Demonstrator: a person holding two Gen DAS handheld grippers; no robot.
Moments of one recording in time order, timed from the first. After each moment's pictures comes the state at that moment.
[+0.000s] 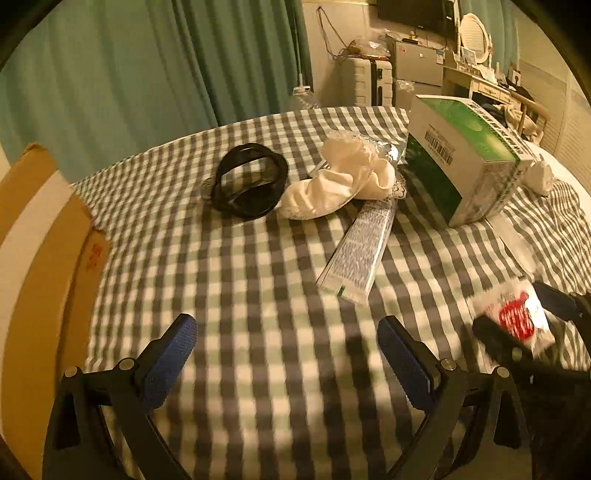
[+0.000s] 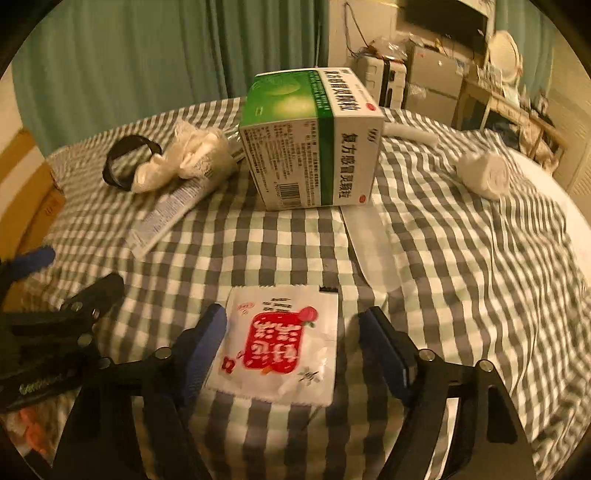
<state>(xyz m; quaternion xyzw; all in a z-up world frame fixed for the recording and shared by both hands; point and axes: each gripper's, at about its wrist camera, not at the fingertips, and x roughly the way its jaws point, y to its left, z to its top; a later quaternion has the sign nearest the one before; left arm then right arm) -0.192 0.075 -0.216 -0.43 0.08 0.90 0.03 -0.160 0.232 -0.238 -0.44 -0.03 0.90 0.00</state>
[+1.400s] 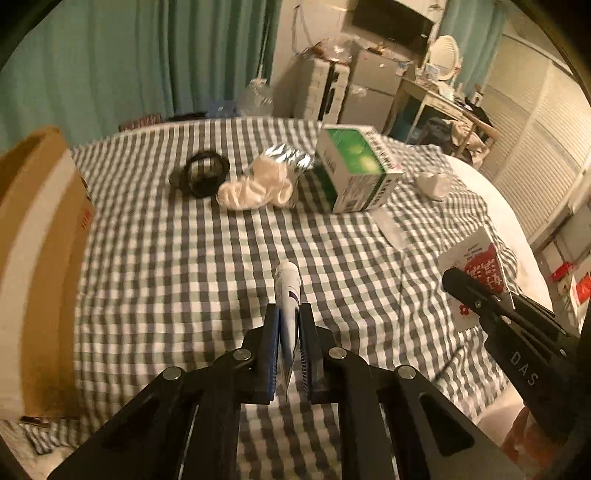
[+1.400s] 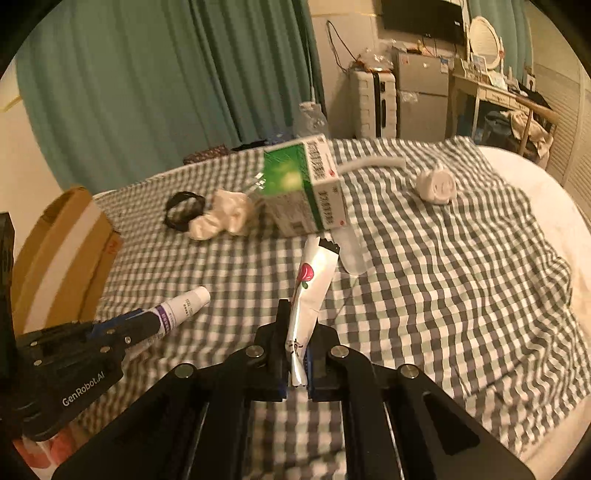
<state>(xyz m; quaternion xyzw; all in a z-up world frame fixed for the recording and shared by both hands) -0.110 0.072 -0.134 -0.46 0.00 0.88 0.14 -0.082 0.249 -0.150 -0.40 0.07 0.91 -0.03</state>
